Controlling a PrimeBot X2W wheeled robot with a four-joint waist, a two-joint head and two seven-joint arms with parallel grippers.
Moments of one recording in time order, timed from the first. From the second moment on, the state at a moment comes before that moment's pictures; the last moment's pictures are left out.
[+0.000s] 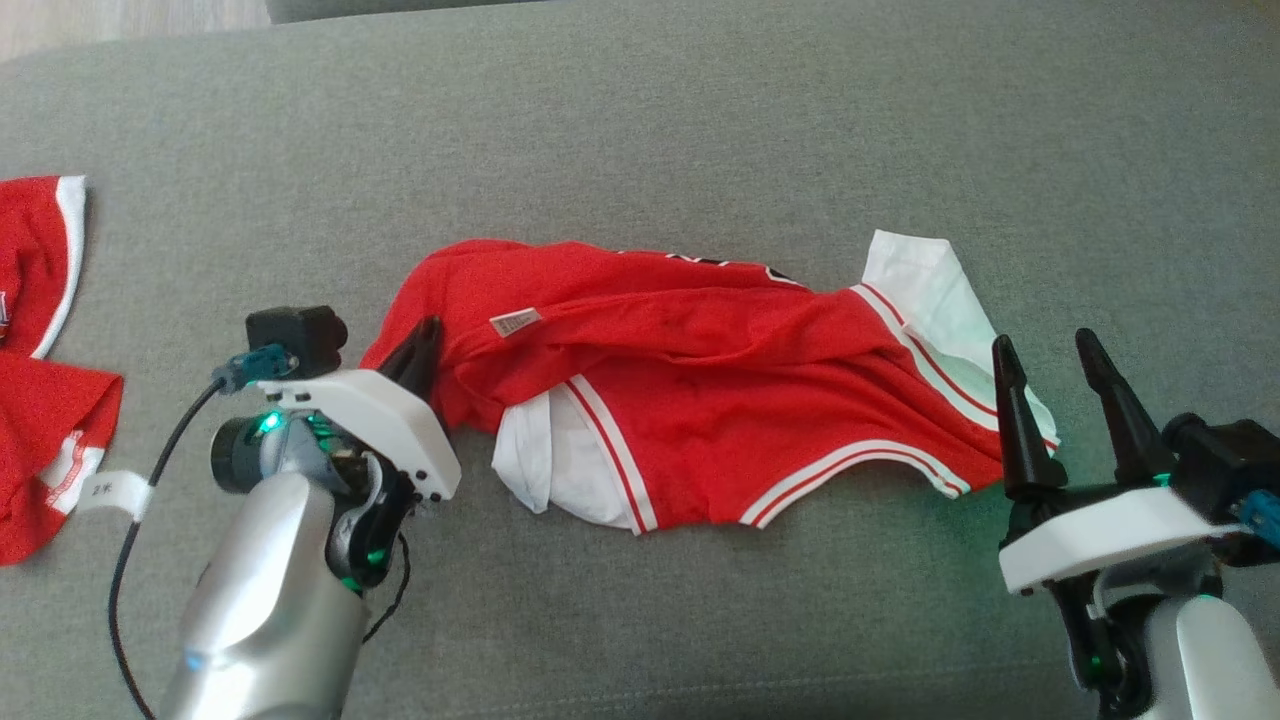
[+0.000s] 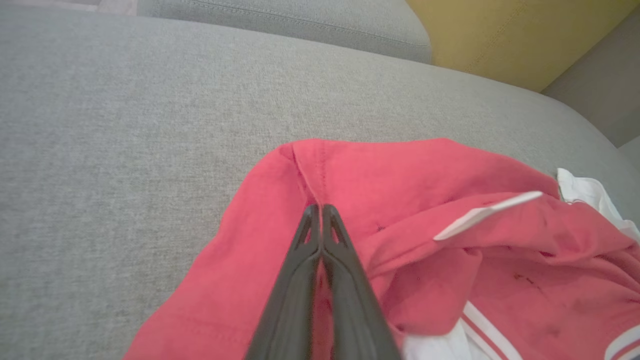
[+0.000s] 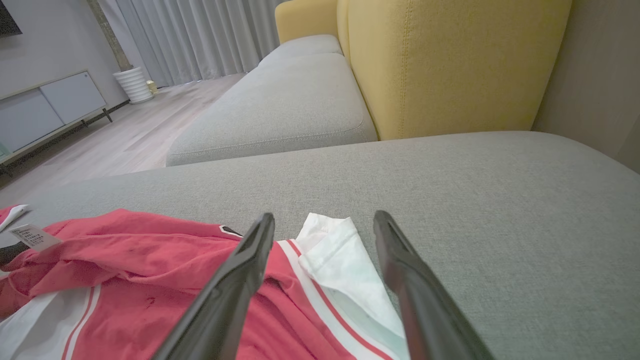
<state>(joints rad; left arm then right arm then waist) -0.42 0.10 -0.27 0.53 -0.44 -0.06 0.07 -0.02 -0.04 -0.01 -0.06 0.19 0.13 0.06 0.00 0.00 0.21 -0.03</state>
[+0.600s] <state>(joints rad) -0.47 0.10 -0.32 0.49 -0.41 -0.05 0.01 -0.23 -0.07 0.03 0.32 0.08 0.13 0.10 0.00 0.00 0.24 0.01</state>
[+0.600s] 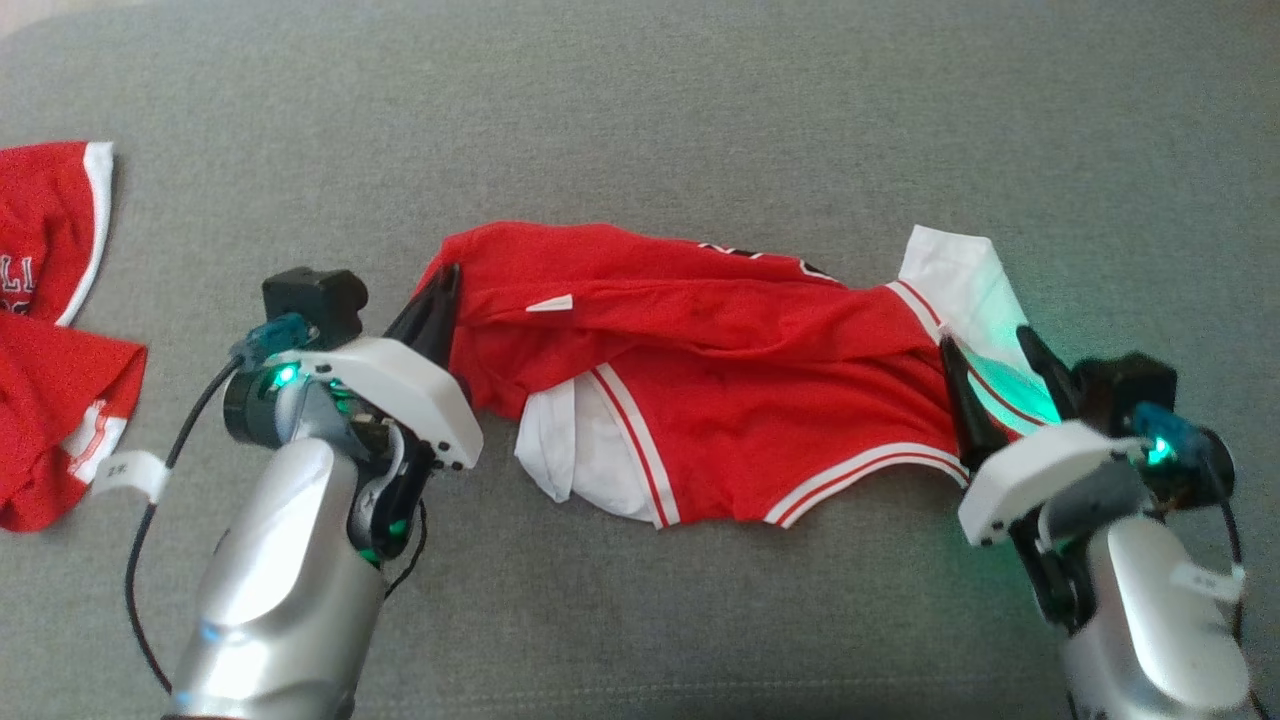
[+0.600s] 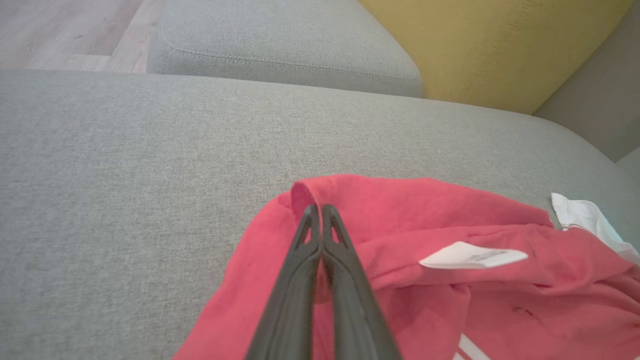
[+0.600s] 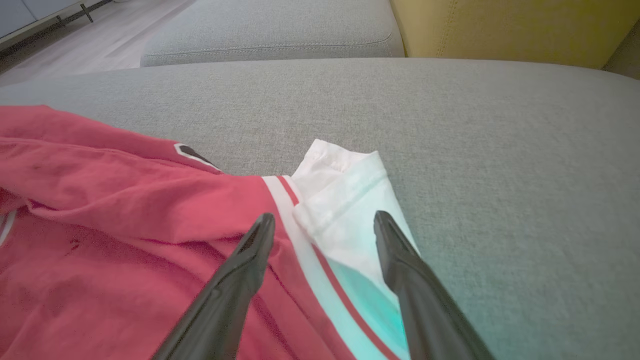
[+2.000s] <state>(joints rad) -0.62 0.22 -0.28 -0.07 -0.33 0.02 -0.10 -0.50 -0.18 -0.11 -0.28 0.16 0.13 0.12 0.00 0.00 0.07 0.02</state>
